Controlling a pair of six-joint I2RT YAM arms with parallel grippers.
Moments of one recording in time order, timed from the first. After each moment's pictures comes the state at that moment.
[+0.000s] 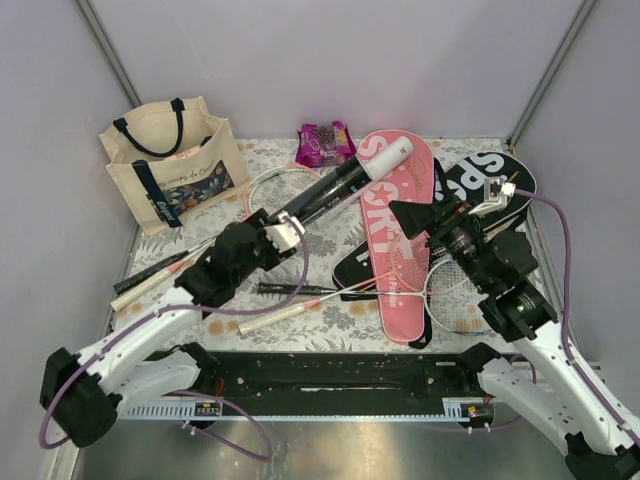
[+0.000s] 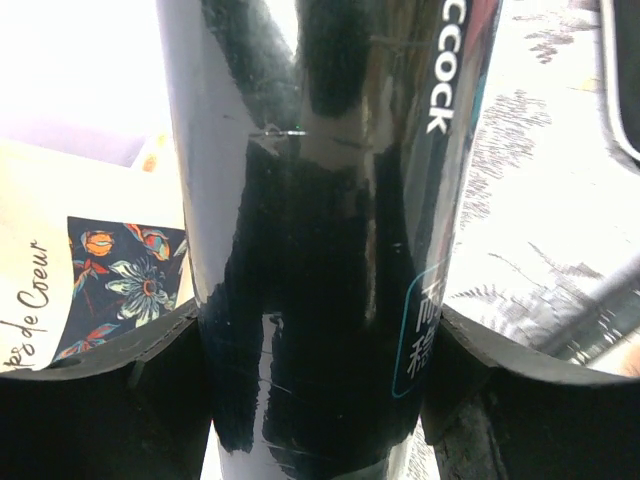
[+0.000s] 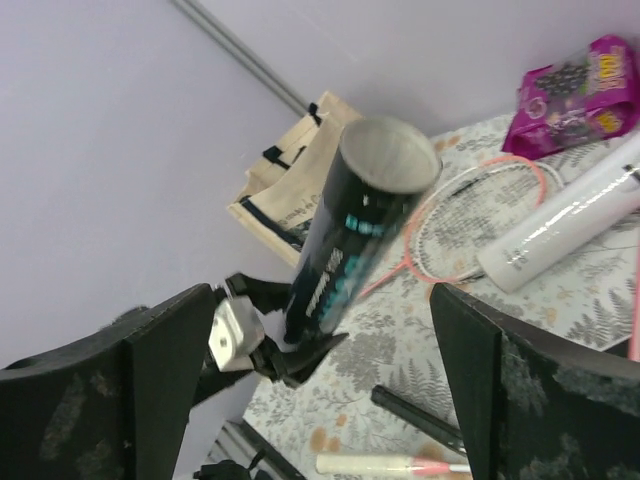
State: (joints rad) left arm -0.69 0.89 0.66 -0.18 -0.21 0.56; right arm 0.54 0.71 0.83 0.02 -0.02 0.83
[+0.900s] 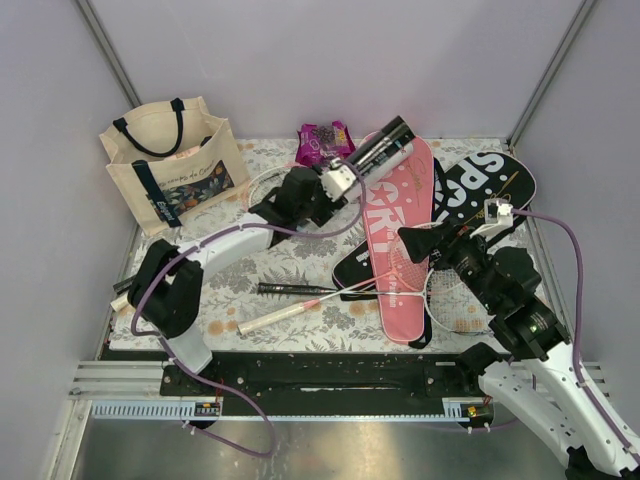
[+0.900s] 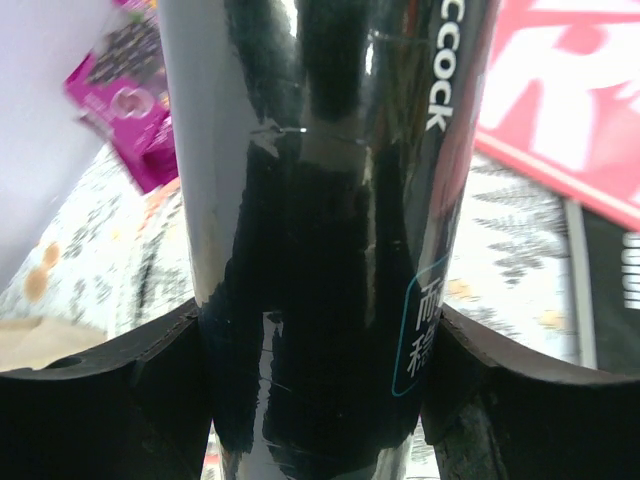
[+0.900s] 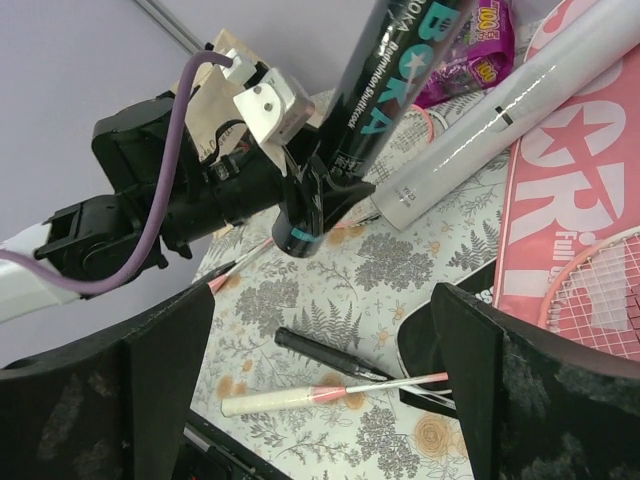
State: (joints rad) left arm -0.60 1.69 1.22 -0.01 -0.06 0.42; right arm 0.54 0.53 0.76 -0.26 0.06 0.68
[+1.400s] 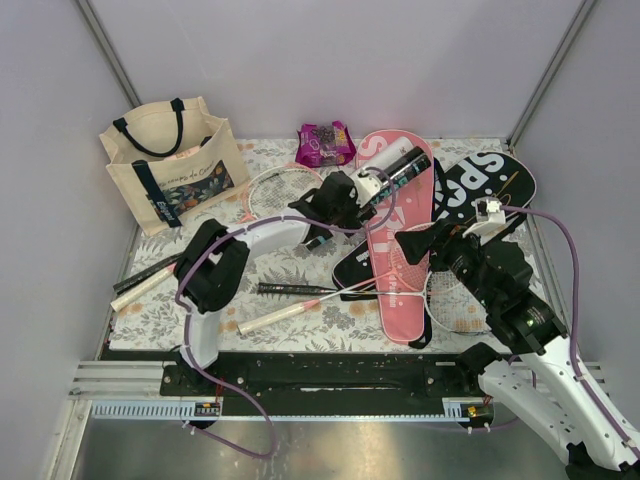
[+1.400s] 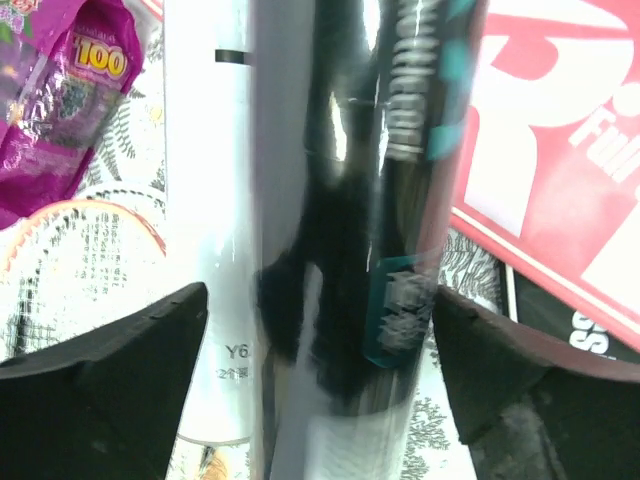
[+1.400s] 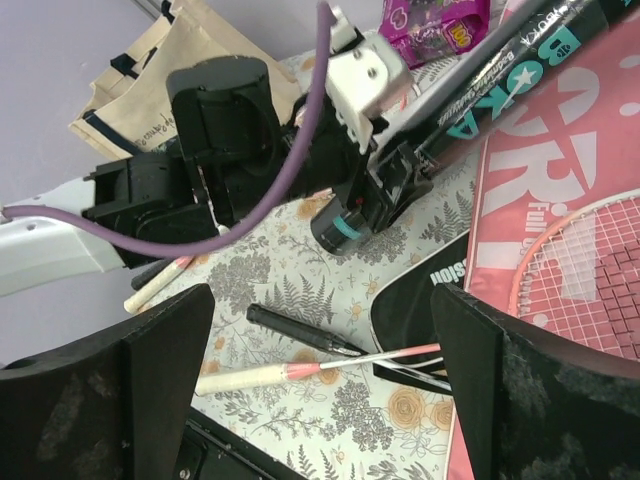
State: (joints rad) left arm -0.73 1.97 1.41 -0.04 -0.11 0.32; right arm 0.54 0.58 0.78 -0.32 0.06 0.64
